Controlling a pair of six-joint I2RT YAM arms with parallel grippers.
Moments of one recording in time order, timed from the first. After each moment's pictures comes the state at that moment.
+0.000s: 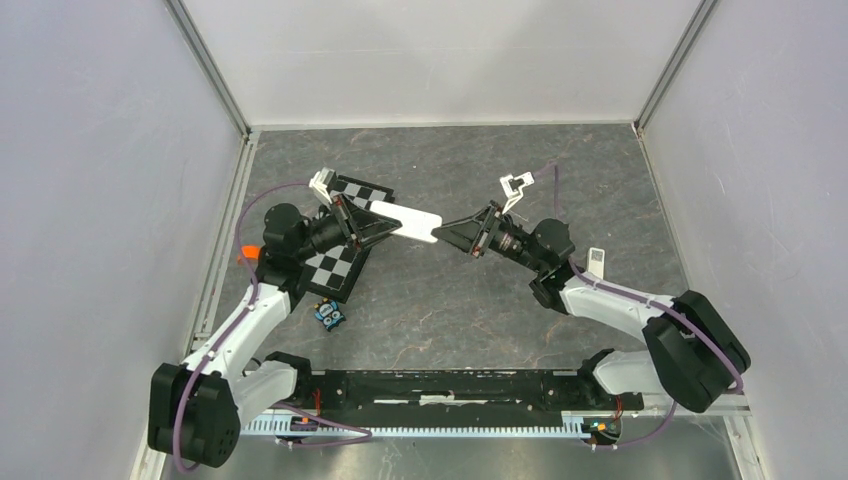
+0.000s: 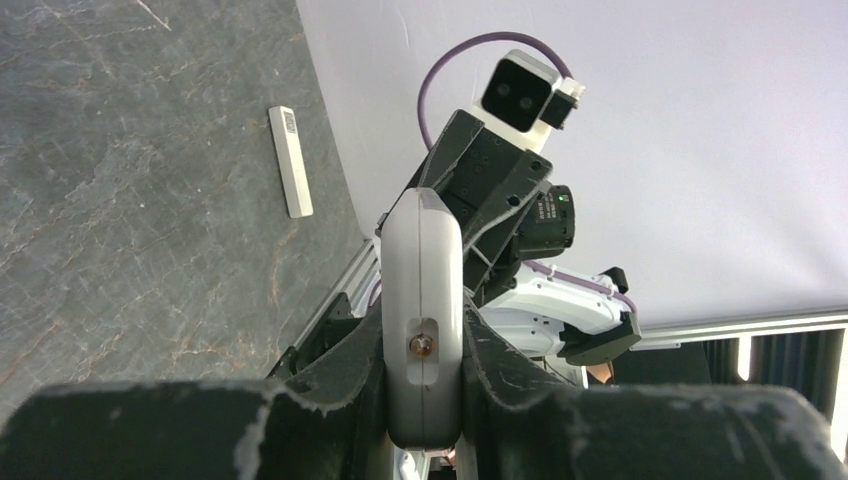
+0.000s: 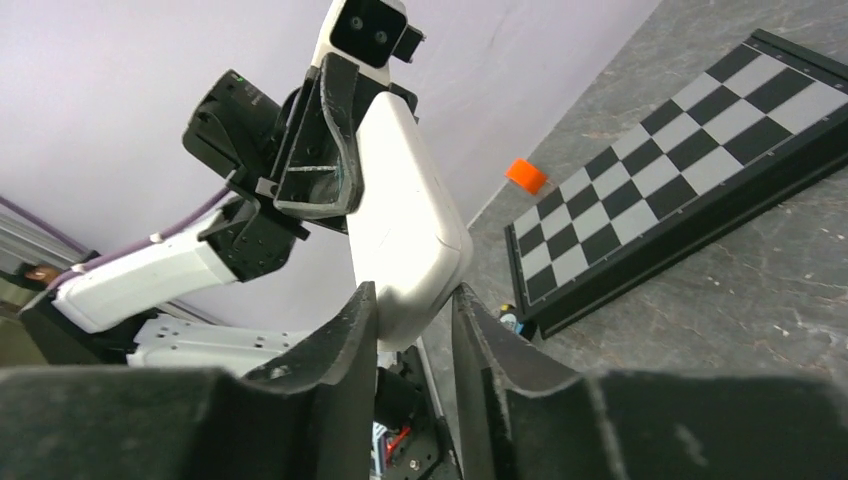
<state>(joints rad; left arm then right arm) -0.24 1.02 0.58 0.43 0.84 -1.29 0.63 1.31 0.55 0.94 -0.47 0.92</state>
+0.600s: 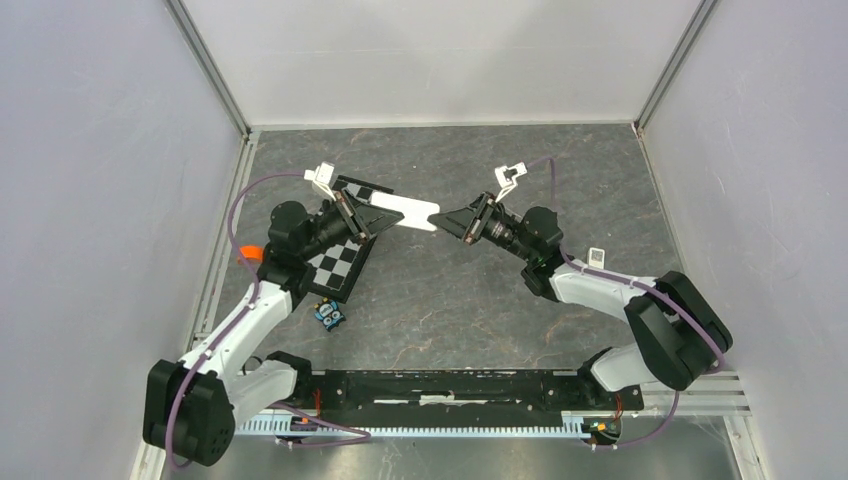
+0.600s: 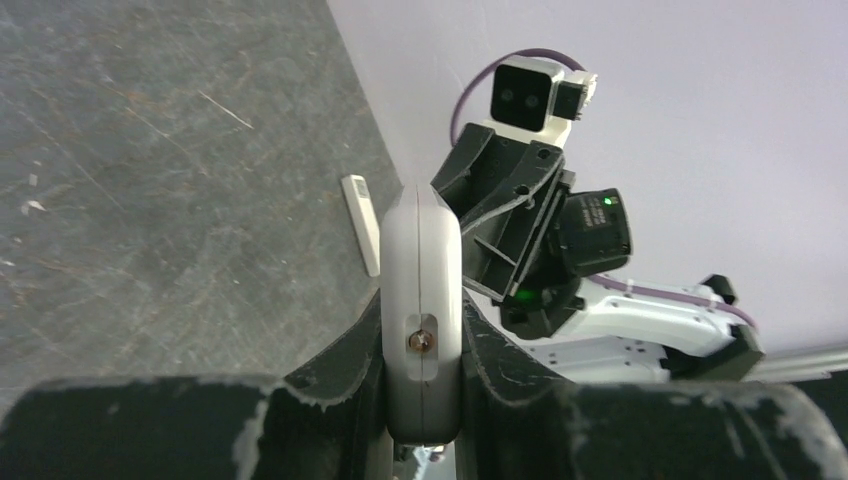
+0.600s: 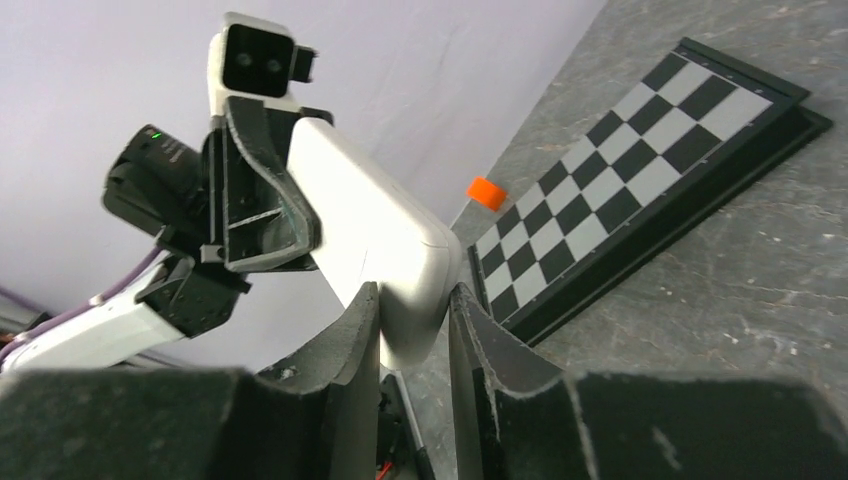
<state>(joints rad) -0.30 1.03 0.60 0.43 0.68 -1.08 0.62 1.43 0.62 0.97 -0.44 0.97</state>
